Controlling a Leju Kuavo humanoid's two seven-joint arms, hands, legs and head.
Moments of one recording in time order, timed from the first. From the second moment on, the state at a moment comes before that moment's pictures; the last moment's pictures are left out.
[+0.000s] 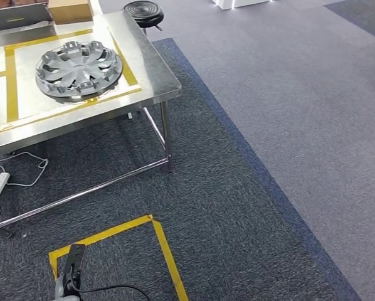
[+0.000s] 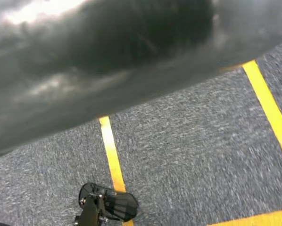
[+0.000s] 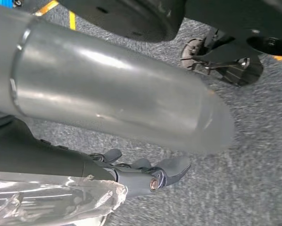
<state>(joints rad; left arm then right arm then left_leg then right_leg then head) -0.01 -0.11 0.42 -0.21 -0.28 0.43 -0.55 -0.07 0.21 -0.98 -0.19 1.39 -0.18 -0.14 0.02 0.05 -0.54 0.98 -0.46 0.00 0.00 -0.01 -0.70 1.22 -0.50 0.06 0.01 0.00</state>
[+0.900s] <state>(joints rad) -0.01 -0.10 0.42 -0.21 -0.28 0.42 -0.57 -0.07 0.21 -0.99 -0.19 1.39 -0.17 -0.14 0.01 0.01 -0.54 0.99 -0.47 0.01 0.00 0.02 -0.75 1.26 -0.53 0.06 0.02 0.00</state>
